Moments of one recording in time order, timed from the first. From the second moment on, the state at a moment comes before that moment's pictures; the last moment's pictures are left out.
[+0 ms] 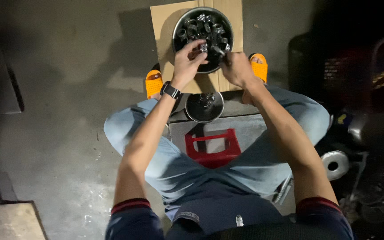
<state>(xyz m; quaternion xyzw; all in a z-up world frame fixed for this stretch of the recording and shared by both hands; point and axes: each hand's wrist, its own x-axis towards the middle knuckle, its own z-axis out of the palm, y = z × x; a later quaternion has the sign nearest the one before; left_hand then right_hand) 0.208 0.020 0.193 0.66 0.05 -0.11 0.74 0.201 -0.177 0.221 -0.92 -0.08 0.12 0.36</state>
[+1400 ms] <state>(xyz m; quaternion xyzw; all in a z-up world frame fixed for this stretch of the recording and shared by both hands) 0.210 0.014 0.199 0.26 0.08 -0.24 0.93 0.213 -0.175 0.255 -0.88 -0.23 0.10 0.40</state>
